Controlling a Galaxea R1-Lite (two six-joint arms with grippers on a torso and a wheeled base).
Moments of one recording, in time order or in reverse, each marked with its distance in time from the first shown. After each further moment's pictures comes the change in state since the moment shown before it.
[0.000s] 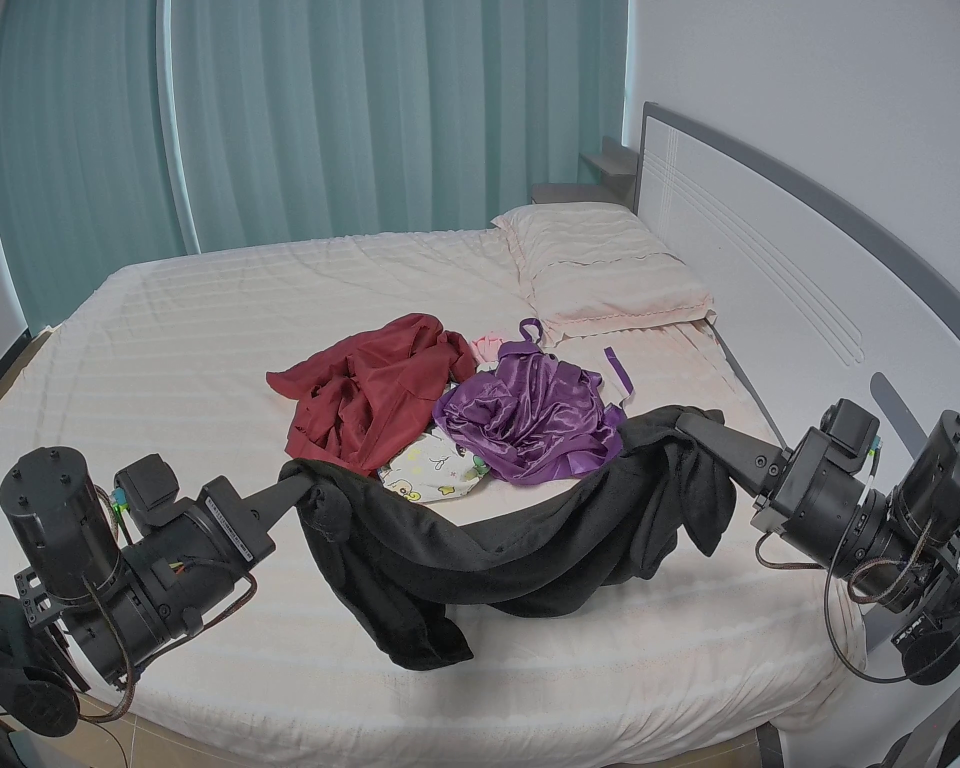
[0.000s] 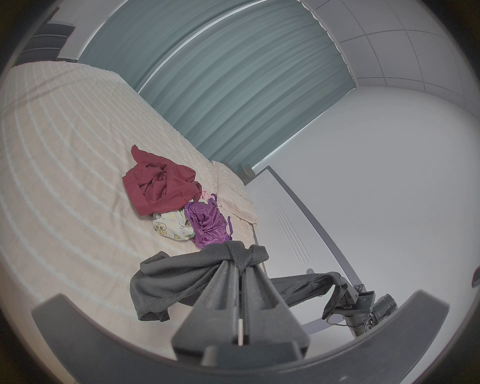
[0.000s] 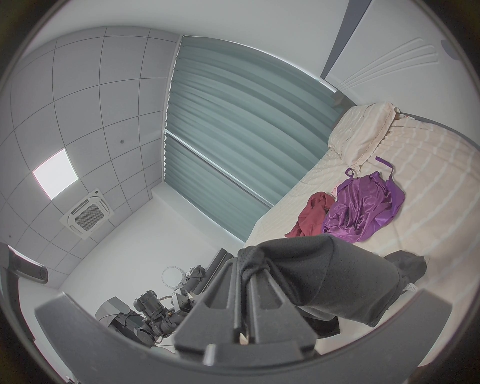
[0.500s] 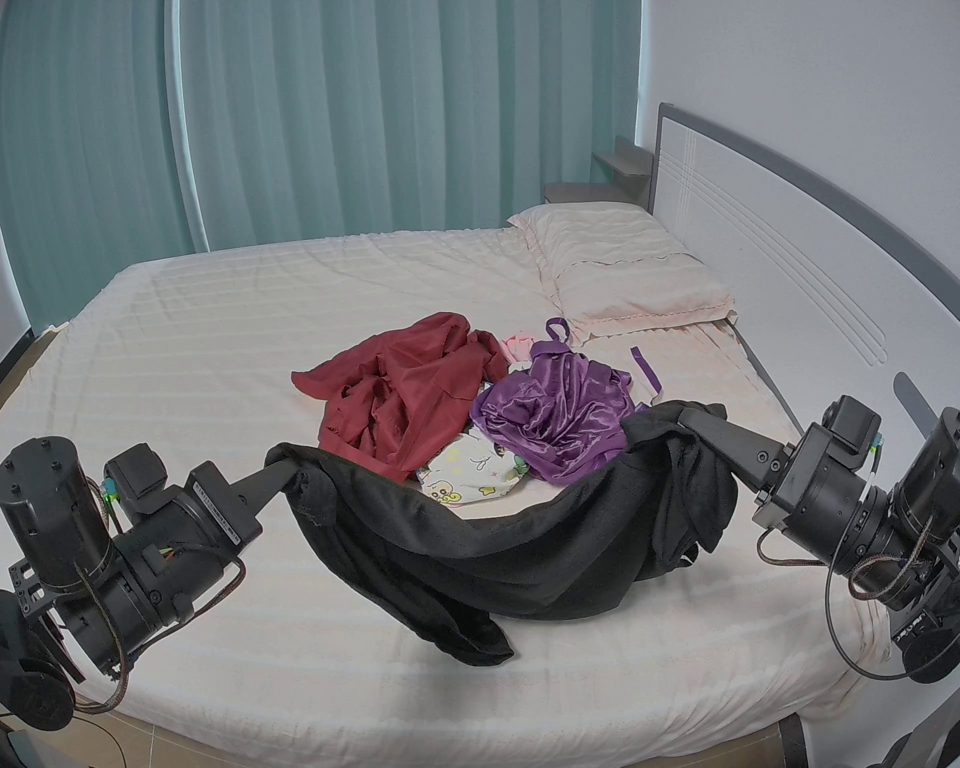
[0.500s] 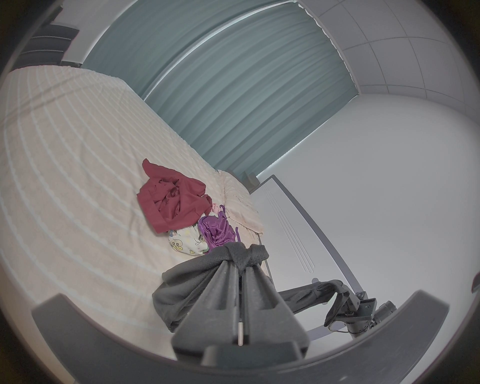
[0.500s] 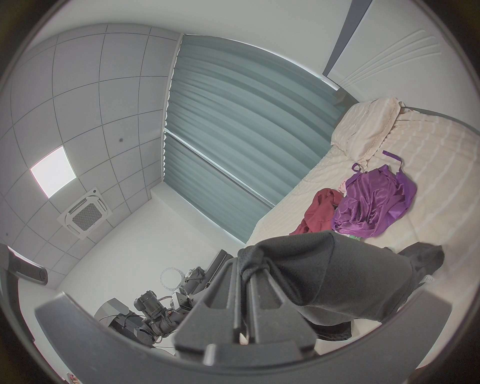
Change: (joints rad) left arm 0.036 -0.007 -0.009 -0.003 -0.002 0.001; right arm -0.006 -0.001 -0.006 0.001 -0.002 -0.001
